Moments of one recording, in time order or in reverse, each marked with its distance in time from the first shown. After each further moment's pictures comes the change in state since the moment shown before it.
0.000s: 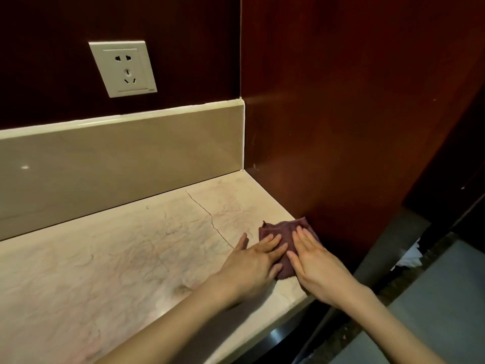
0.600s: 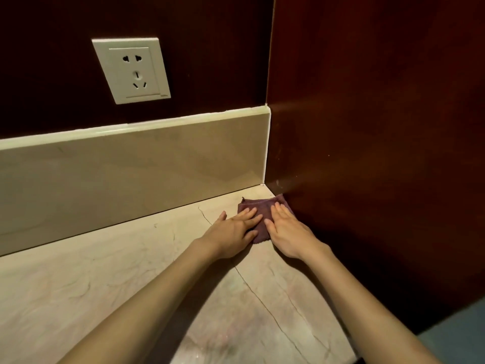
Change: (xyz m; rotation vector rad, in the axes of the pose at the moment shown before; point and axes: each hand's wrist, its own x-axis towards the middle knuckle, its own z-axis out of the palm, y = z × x) left_hand 0.069 -0.135 -0.024 -0.080 0.053 -0.199; right_hand 0.165 -0.034 -0.019 0.116 -0.041 -0.063
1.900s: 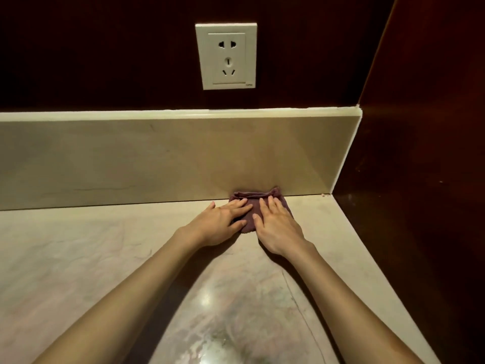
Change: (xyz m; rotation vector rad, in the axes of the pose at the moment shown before) left_hand -0.067 -0.104 -0.005 -0.070 0.099 -0.323; right_hand 0.059 -0.108 0.030 0.032 0.002 -0.288
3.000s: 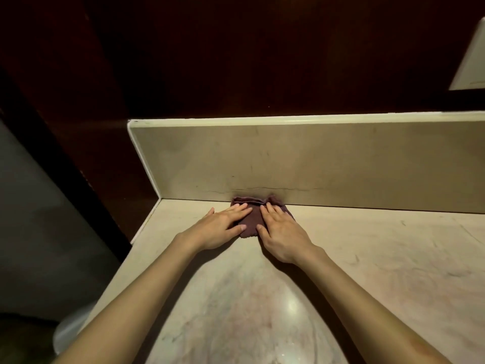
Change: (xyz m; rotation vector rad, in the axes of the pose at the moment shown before) left_hand -0.231 -0.291 -0.049 -0.100 0.019 -0.246; right_hand 0.037 -0.325 0.113 -0.016 -0.061 -0.380
